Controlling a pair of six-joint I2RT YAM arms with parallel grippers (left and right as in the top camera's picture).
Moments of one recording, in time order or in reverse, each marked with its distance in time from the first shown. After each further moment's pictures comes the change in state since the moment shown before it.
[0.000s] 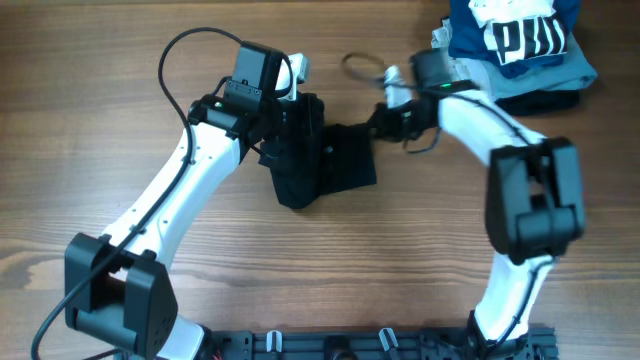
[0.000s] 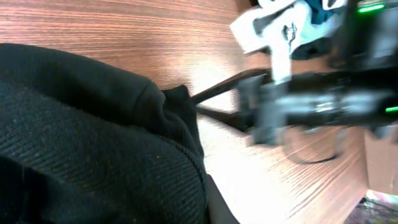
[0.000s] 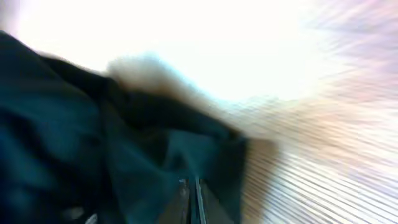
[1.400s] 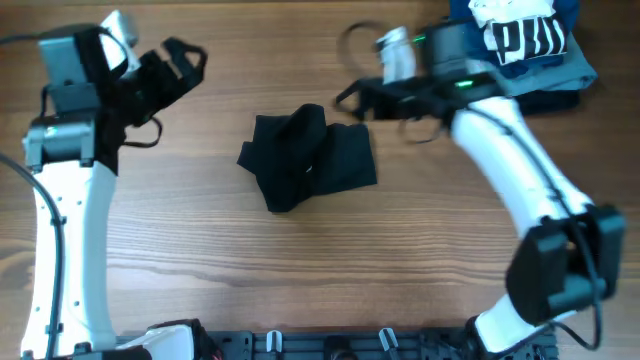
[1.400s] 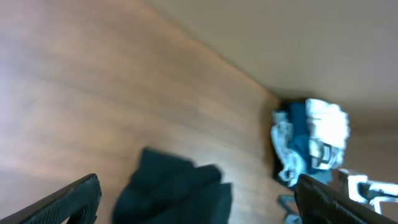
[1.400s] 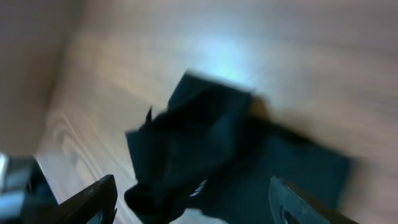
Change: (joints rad) left arm 0.499 -0.269 0.081 -0.167 -0.031 -0.075; right arm 0.169 -0.269 0.033 -0.036 0.070 0.071
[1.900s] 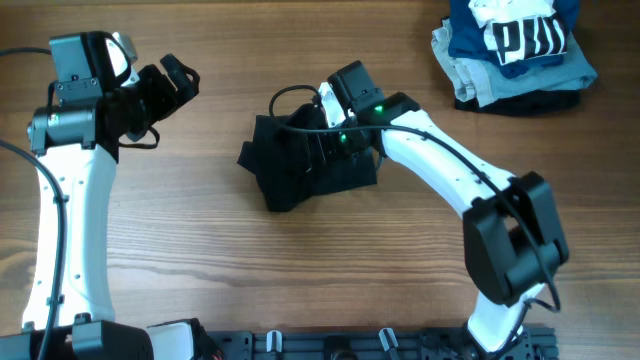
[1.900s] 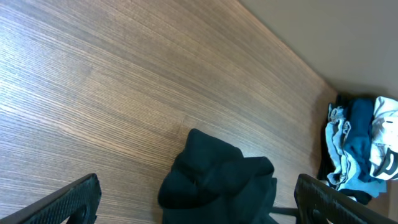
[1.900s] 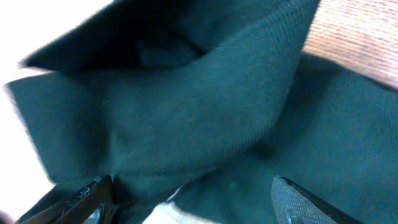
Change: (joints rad) left arm 0.019 0.067 -0.004 -0.086 -0.095 0.040; right arm 0.213 0.163 -0.001 -0.050 0.267 0.023
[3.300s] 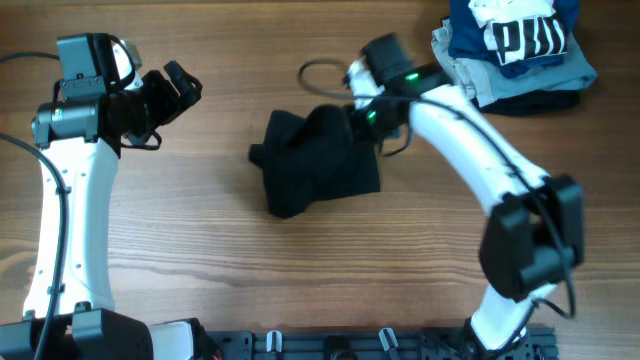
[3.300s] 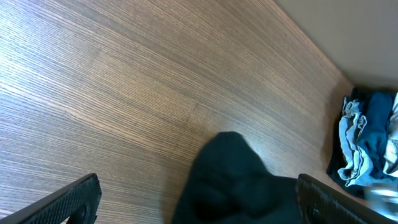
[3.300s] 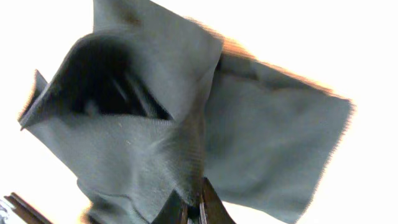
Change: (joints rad) left arm 0.000 0.026 0.000 -0.045 -0.008 0.001; right arm -0.143 -0.032 0.158 -0.277 -0.036 -0.041
